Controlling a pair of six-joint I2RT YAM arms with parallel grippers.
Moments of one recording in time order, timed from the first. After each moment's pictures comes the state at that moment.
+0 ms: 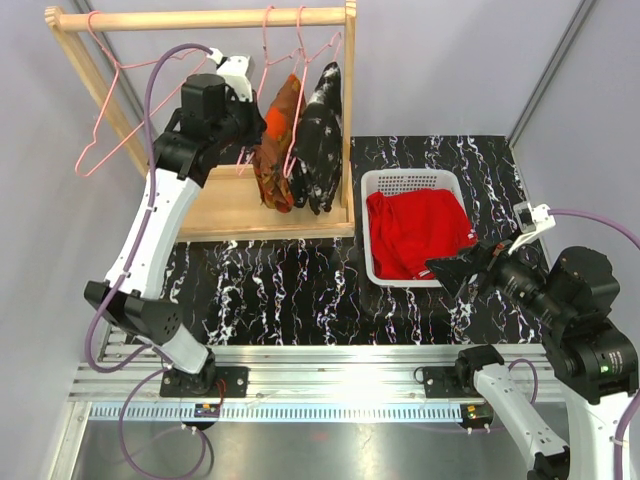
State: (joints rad) left arm -0.32 1.61 1.98 -0.72 0.08 -0.13; right arm 0.21 0.59 1.29 -0.93 -0.44 0.36
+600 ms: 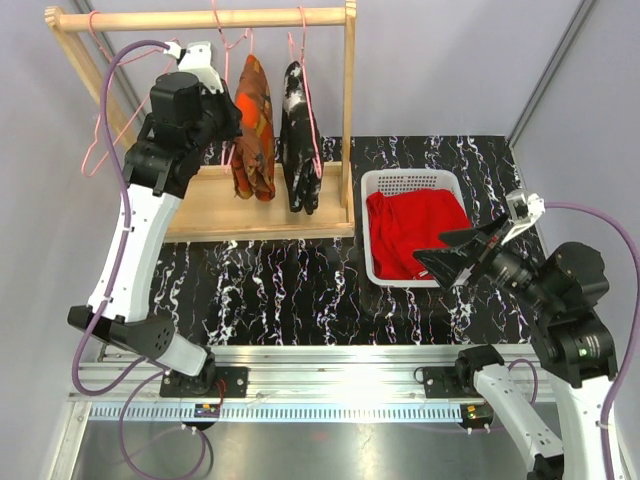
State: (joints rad) left arm -0.31 1.50 1.98 -0.72 -0.08 -0.24; right arm 0.21 0.57 1.16 -0.63 -0.59 0.43
